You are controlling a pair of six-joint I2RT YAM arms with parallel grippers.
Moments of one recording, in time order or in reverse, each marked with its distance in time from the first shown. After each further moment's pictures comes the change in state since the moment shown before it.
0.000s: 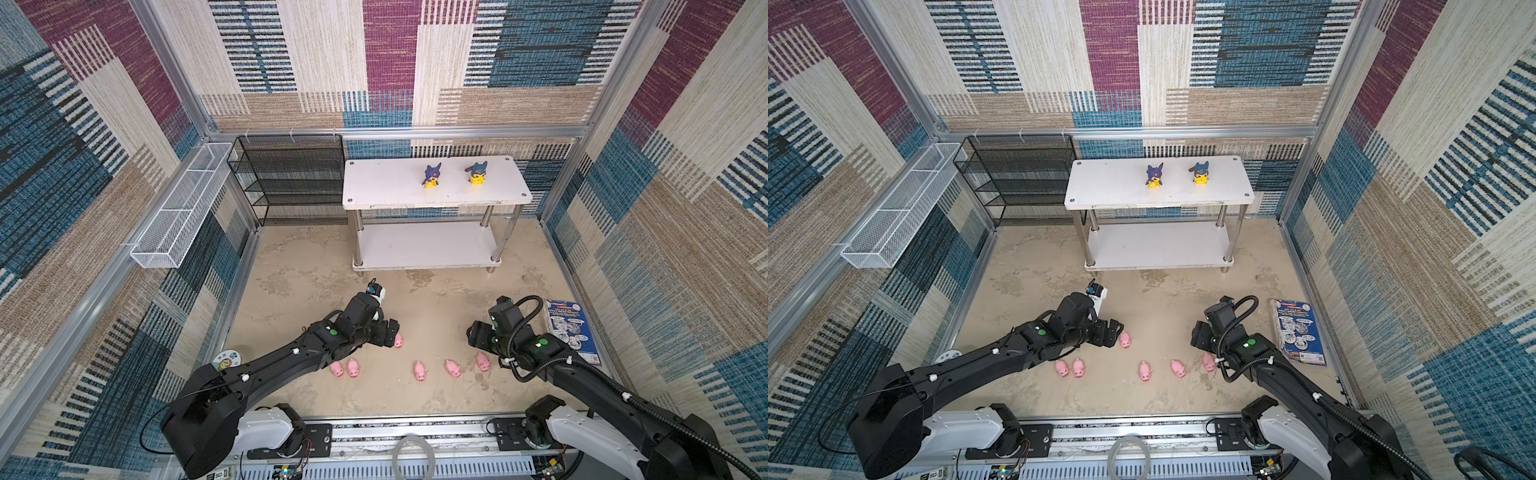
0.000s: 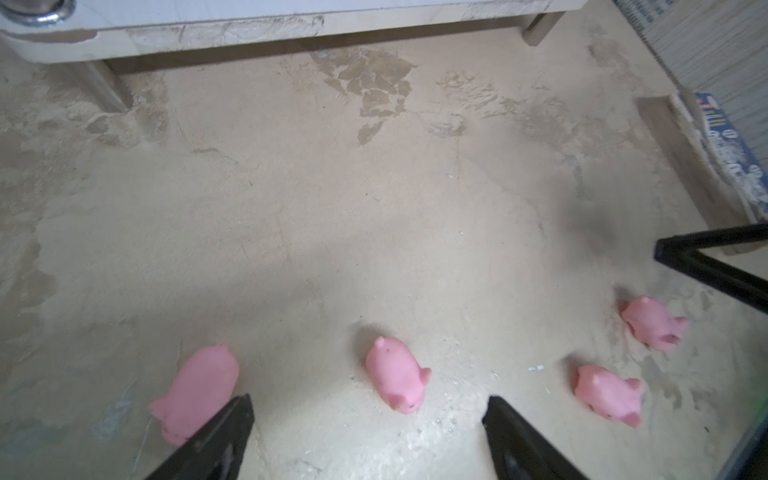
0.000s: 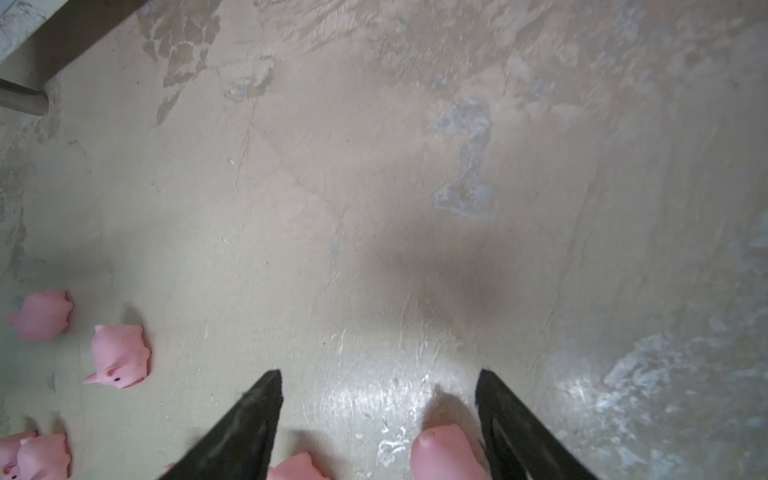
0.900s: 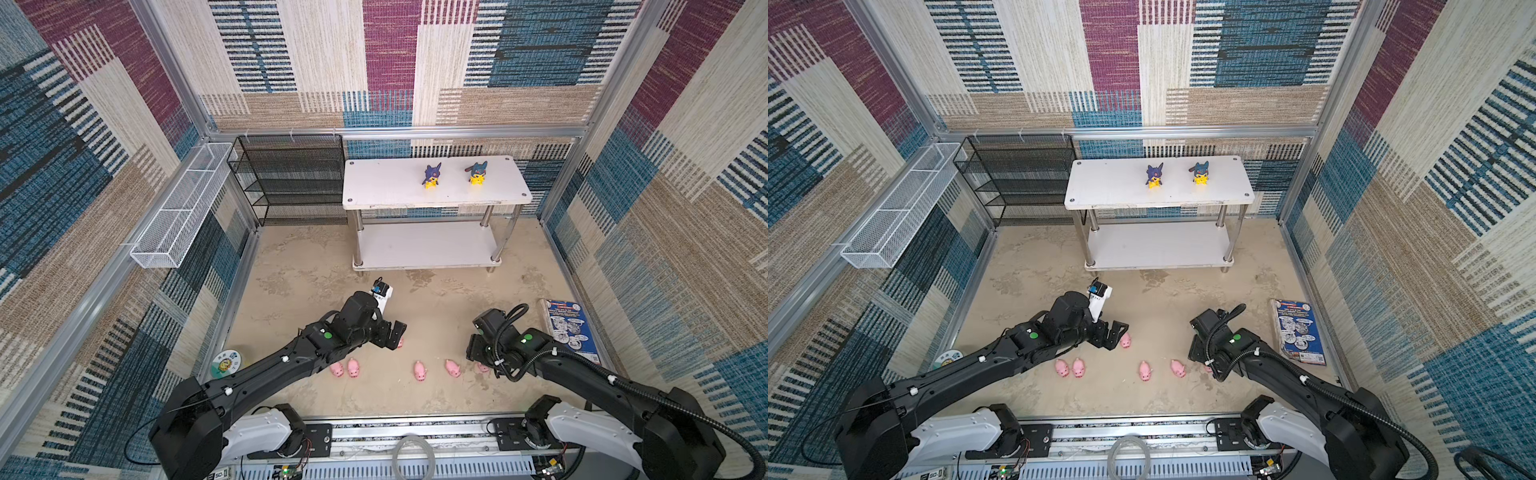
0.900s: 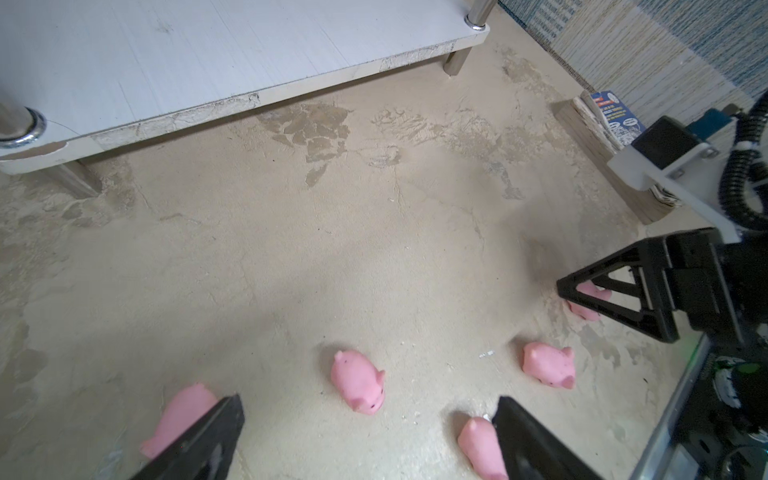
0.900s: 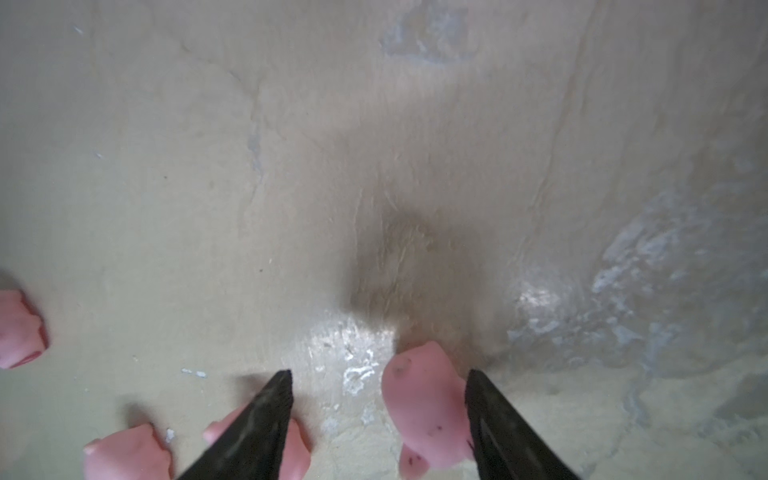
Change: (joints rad) left arm -0.030 -0.050 0.029 -0.015 0.023 0.116; right arm 0.112 0.139 0.047 -0.193 0.014 0.158
